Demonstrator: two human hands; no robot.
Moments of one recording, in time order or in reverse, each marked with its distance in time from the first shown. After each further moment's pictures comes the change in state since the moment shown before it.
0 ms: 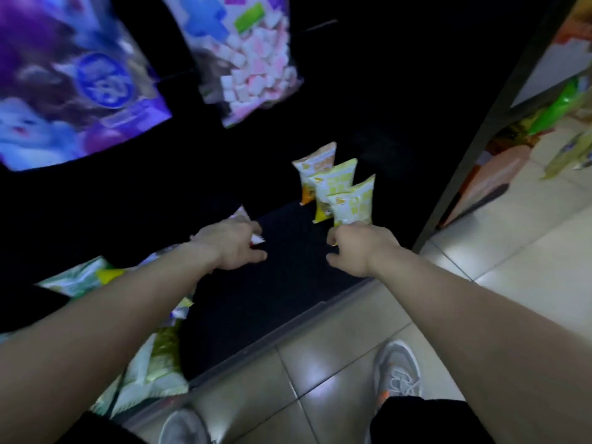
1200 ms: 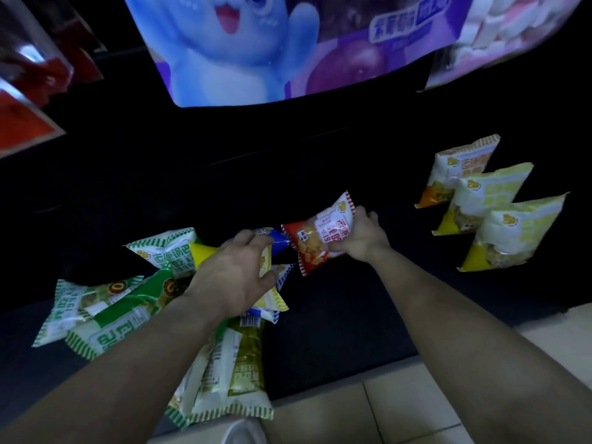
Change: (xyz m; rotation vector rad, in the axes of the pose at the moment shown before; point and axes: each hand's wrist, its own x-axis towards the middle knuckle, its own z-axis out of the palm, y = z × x) left_hand -0.070 -0.170 0.080 -0.304 0.207 -0.228; right_hand 0.250 -0.164 0.125 0.609 0.083 0.072
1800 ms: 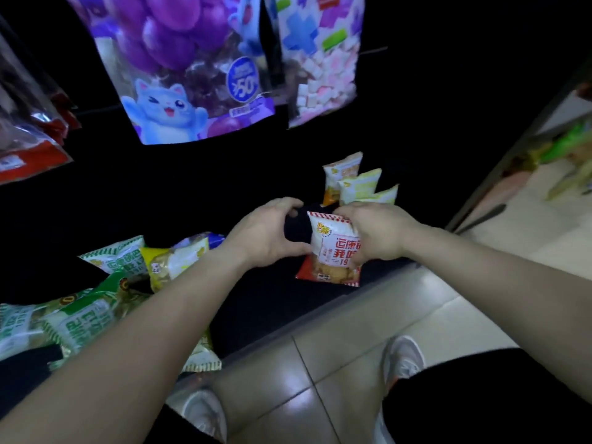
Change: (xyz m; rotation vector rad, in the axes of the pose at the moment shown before) left_hand -0.033 0.159 -0.047 -0.276 0.056 0.379; right_hand -0.240 -0.004 -0.214 -0.745 -0.033 -0.311
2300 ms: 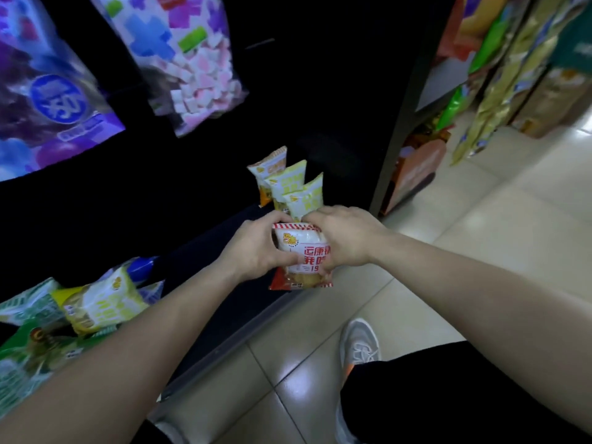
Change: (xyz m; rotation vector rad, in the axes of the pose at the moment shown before) left_hand 0.050 0.098 0.091 -0.274 -0.128 0.066; right_hand -0.072 0.088 0.033 0.042 0.066 0.096
